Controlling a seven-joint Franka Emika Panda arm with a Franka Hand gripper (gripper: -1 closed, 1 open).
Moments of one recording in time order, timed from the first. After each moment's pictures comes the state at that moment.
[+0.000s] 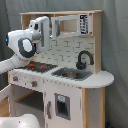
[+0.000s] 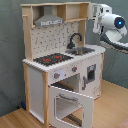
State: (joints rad) arm -0.86 -1.23 0.85 -2.38 0.12 2.94 -0.01
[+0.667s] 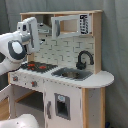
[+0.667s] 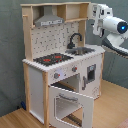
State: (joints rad) arm -0.78 -1.34 0.87 -2.39 0.12 2.93 -0.04
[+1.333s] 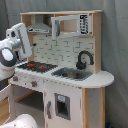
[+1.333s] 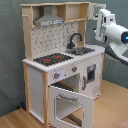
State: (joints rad) arm -0.70 -1.51 0.91 -2.47 0.12 2.92 -0.05
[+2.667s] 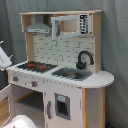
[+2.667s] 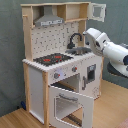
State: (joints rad) arm -0.51 -1.52 1.09 -2.37 -0.18 2.90 -0.14
